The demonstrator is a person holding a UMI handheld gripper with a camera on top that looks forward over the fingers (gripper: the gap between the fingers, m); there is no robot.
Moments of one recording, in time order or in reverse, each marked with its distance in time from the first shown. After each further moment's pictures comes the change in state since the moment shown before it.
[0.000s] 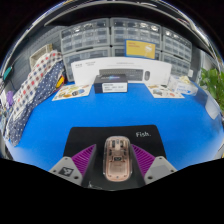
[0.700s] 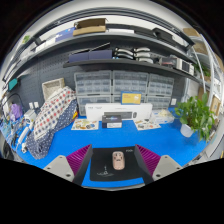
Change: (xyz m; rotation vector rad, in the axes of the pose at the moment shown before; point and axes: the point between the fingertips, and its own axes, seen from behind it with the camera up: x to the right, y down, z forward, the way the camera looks) arm -0.033 -0.091 -0.251 0.262 0.072 -0.009
